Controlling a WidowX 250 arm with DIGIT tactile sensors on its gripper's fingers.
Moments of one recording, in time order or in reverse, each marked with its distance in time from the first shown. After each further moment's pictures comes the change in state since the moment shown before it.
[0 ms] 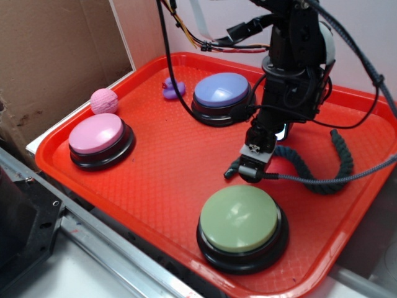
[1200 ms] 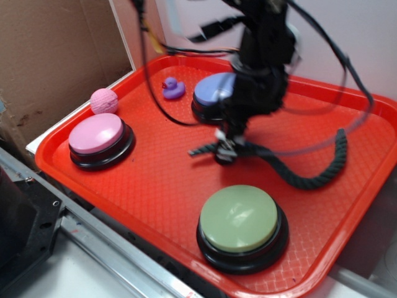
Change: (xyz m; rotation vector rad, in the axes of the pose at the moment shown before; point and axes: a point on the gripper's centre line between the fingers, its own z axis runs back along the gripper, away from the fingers) arm -0.066 0.000 0.026 -0.011 0.096 0.405
